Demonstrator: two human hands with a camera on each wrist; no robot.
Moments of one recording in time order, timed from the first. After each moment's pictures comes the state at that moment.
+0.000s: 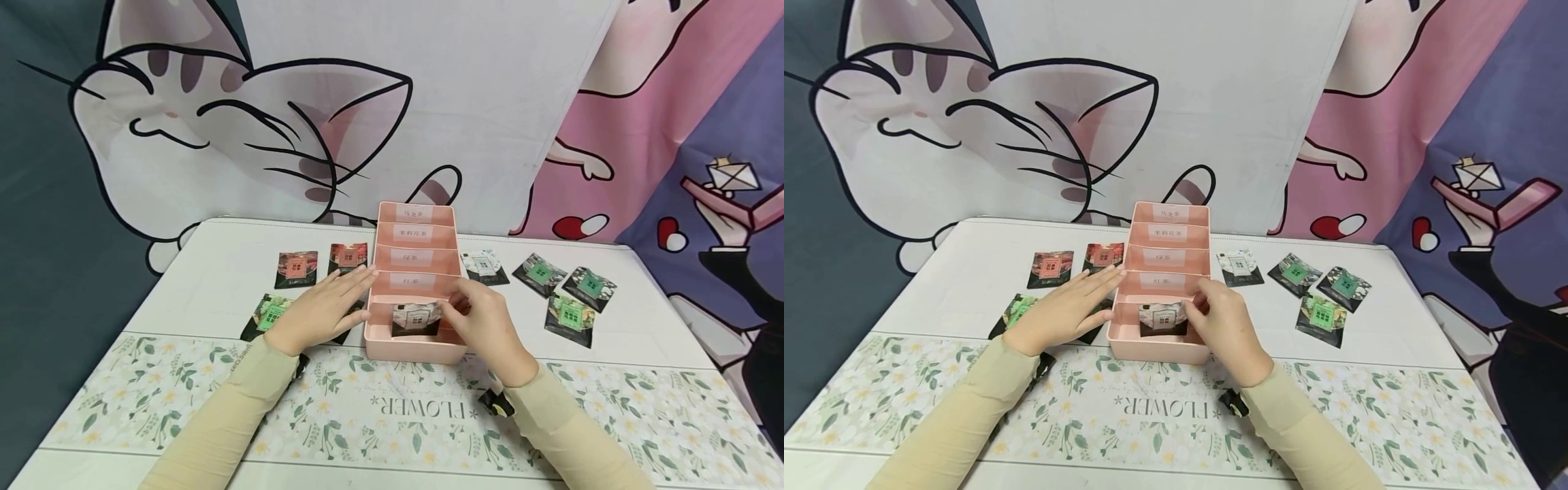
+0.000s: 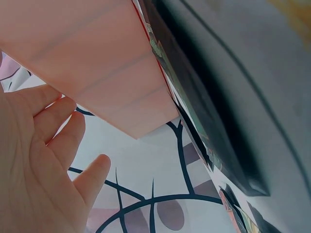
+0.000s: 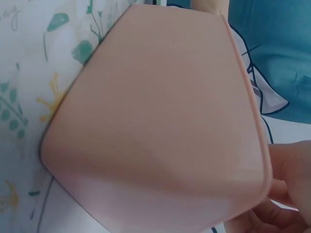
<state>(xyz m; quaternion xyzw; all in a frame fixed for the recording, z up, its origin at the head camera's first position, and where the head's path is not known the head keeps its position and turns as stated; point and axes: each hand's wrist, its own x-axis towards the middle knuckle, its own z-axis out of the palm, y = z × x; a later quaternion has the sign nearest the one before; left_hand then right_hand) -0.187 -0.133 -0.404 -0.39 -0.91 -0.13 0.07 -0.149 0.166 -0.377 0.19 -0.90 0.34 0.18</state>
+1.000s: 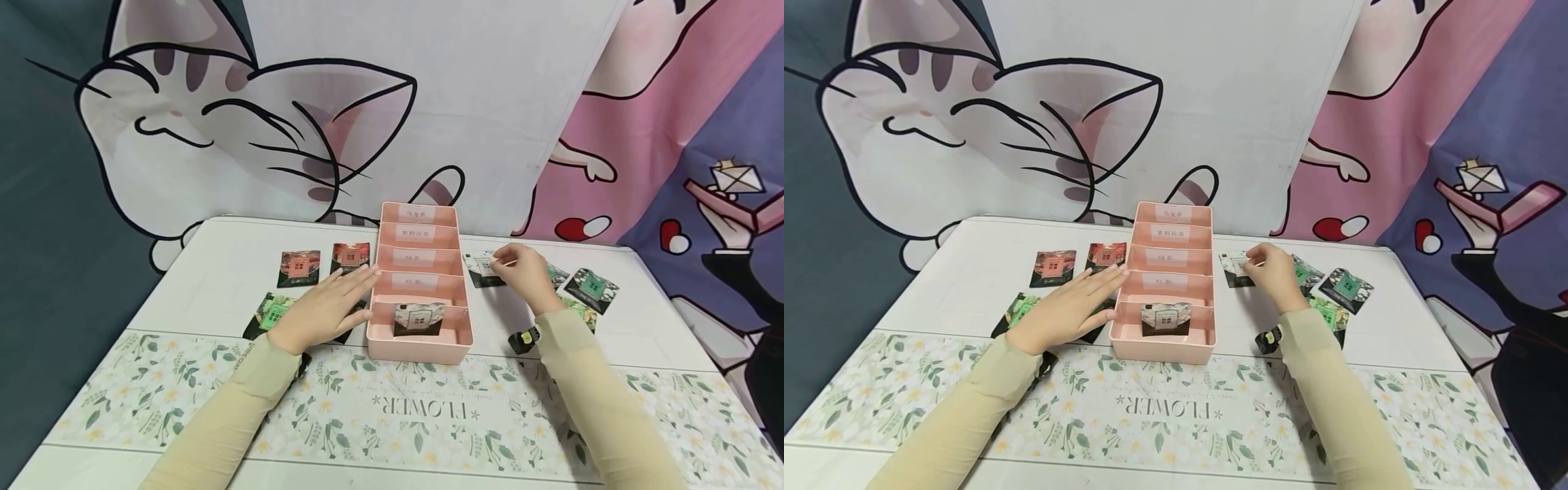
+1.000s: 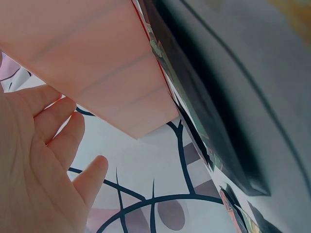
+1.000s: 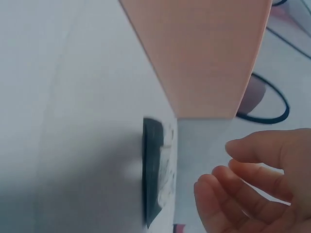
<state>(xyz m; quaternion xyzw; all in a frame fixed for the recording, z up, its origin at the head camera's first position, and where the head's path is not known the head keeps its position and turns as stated) -0.186 -0.133 -0.404 -0.39 -0.91 -0.13 0.06 -0.247 0.256 -0.391 0.04 -0.94 0.34 0.07</state>
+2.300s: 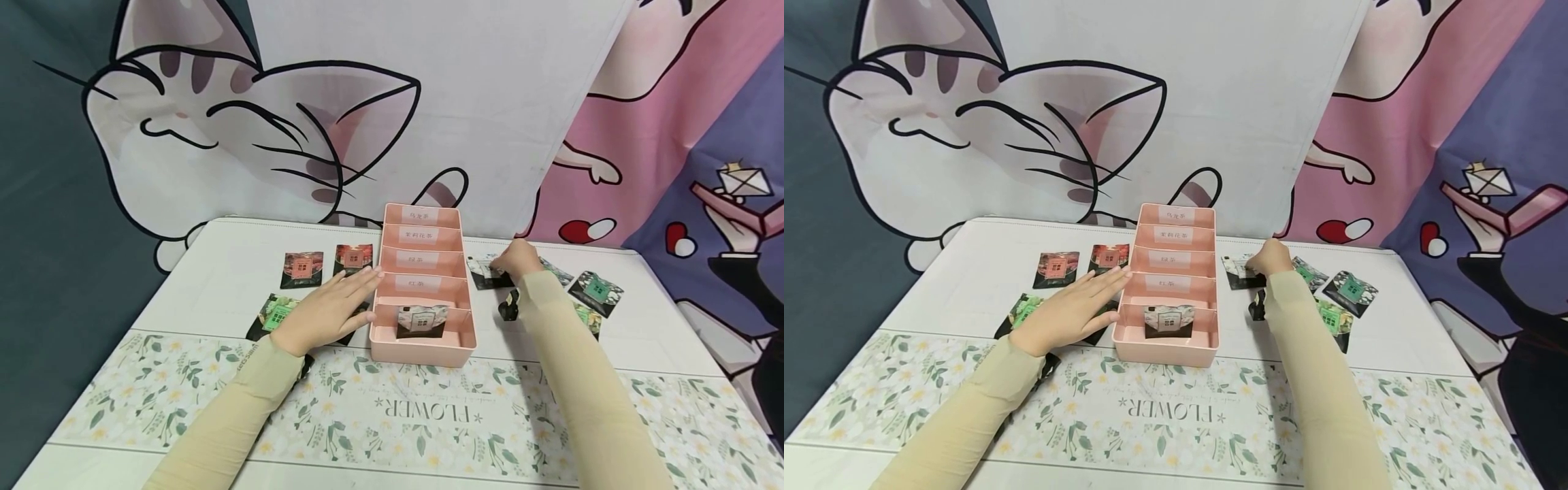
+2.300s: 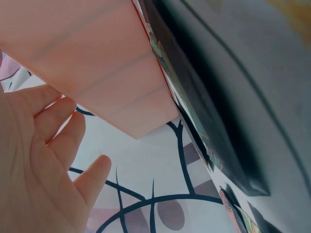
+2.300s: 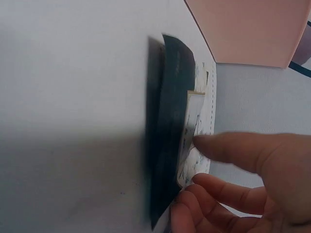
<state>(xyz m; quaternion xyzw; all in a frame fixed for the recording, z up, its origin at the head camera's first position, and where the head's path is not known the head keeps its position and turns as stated) -0.186 -0.132 -0.405 -0.38 -0.91 -0.13 0.06 -0.311 0.266 -0.406 -0.05 -0.96 0.25 -0.07</state>
